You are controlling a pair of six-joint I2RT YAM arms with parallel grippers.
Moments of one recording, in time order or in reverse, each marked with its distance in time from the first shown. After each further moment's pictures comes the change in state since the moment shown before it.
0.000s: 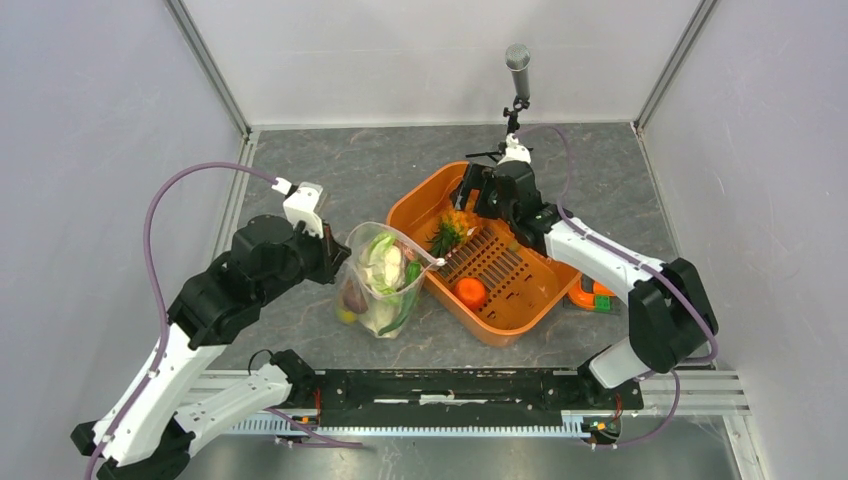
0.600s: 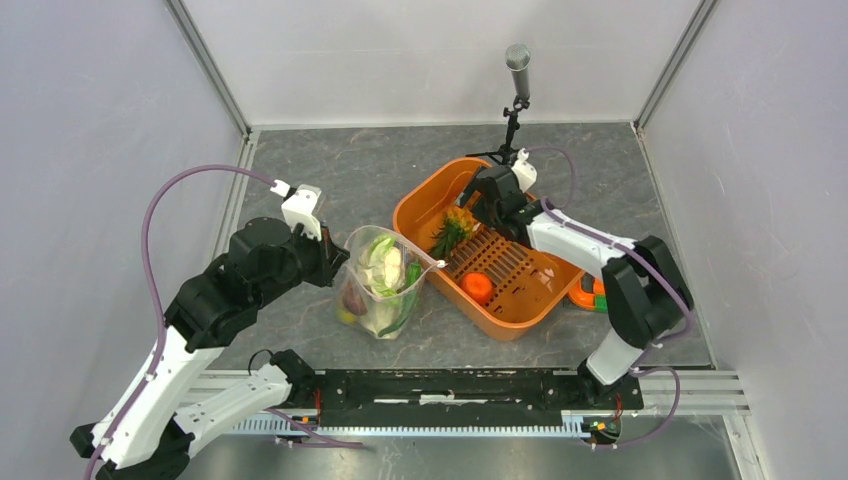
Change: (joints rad) left arm 0.000 -0.011 0.006 -0.027 0.014 0.000; right arm 0.006 0.133 0.032 -0.105 0.212 0.402
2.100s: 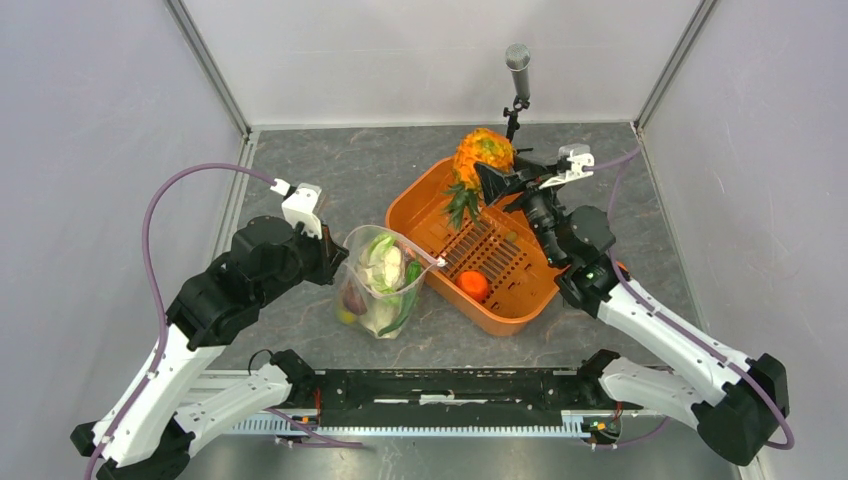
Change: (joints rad) left arm 0.000 0.009 0.000 0.002 -0.027 0.000; right arm 0.116 -0.625 -0.304 0.619 -0.035 -0.693
